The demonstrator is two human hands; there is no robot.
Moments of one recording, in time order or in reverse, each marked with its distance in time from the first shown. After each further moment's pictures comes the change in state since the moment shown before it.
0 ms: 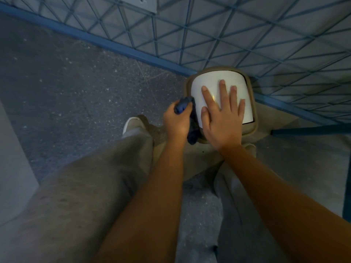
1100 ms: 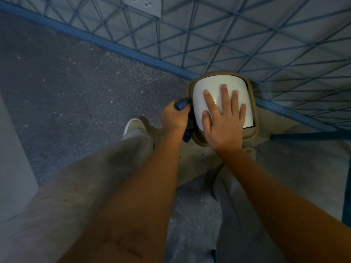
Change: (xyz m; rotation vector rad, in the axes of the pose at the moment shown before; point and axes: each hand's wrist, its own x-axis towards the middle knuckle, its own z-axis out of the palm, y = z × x) left_hand 0.028 0.004 0.001 0.227 0.013 -0.005; right_hand 0.001 0.001 0.003 -0.024 0.024 -0.007
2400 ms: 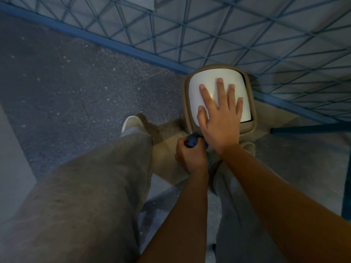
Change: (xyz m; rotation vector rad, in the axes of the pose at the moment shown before) left_hand -0.093 -0.056 0.040 -0.232 0.200 -0.248; right_hand 0.000 0.001 0.000 0.003 0.011 -0.003
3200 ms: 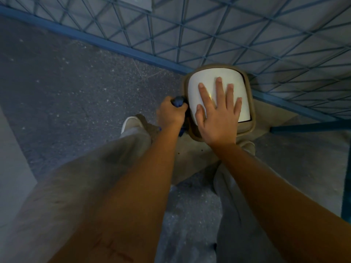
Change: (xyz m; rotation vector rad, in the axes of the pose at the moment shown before) left_hand 0.074 0.085 -0.008 0.386 -0.227 0.270; right_hand 0.002 -0.003 0.003 -0.030 0.001 0.038
